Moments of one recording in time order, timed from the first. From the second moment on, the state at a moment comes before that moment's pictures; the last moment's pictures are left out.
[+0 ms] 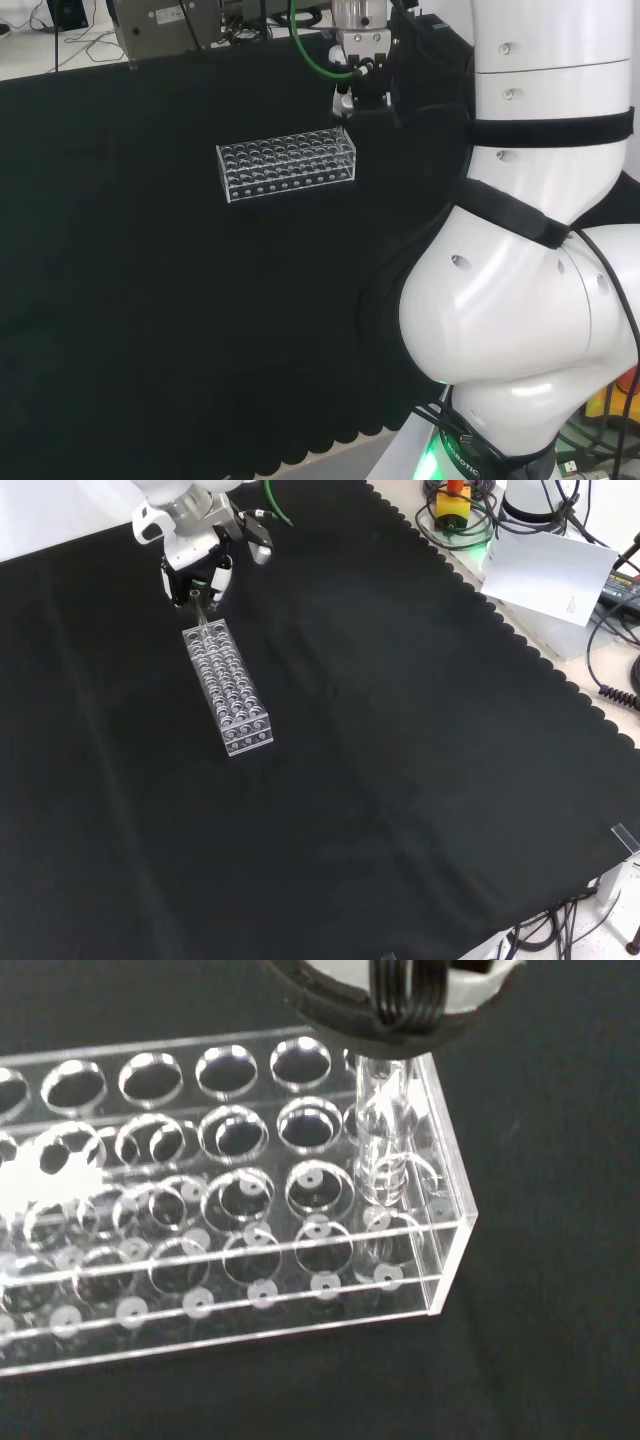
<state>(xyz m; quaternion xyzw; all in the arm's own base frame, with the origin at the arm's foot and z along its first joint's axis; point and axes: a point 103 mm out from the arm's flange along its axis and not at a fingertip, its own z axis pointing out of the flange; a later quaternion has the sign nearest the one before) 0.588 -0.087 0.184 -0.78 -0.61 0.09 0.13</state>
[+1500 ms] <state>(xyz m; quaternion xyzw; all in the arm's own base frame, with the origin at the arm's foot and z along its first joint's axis) 0.598 -0.100 0.248 -0.78 -0.61 0.05 0.14</state>
